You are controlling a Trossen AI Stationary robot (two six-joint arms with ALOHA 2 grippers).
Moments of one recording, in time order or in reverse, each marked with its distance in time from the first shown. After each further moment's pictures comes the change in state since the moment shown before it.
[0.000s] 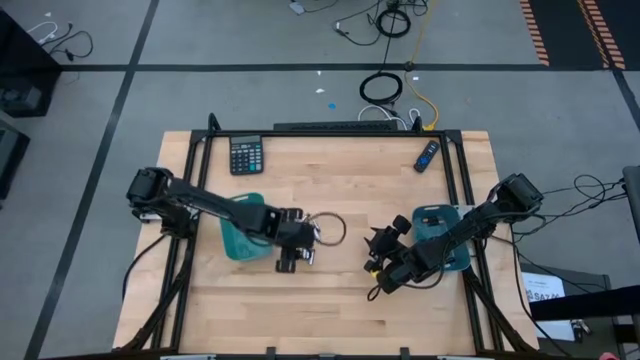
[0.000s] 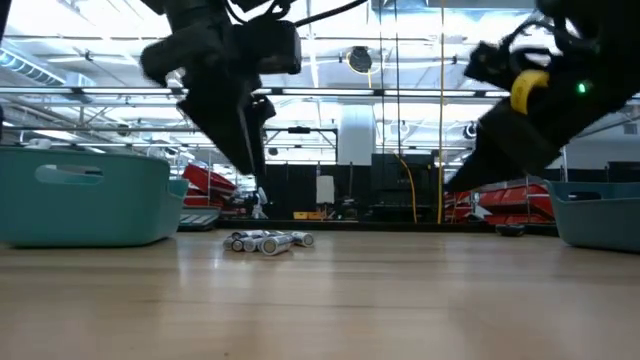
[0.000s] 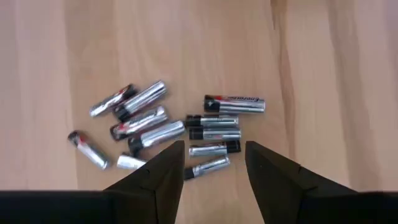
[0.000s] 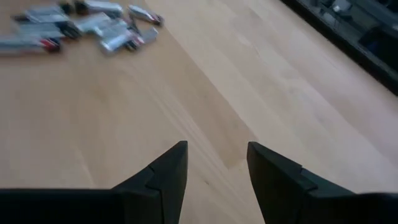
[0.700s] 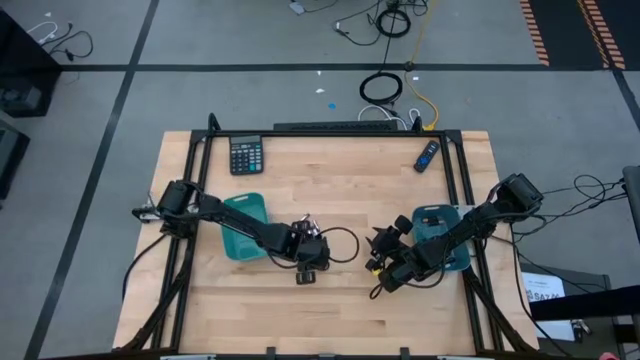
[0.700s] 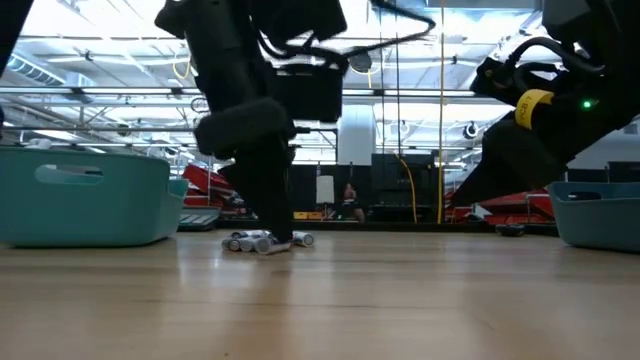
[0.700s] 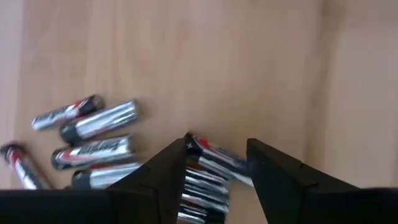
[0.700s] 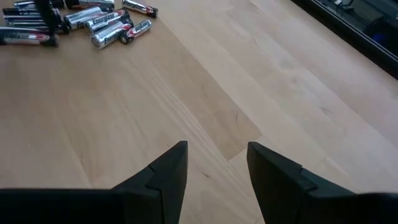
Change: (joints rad) left arm -0.071 0.251 0.134 0.034 -0.129 -0.277; right arm 0.000 0.000 -0.047 0.058 -0.003 0.026
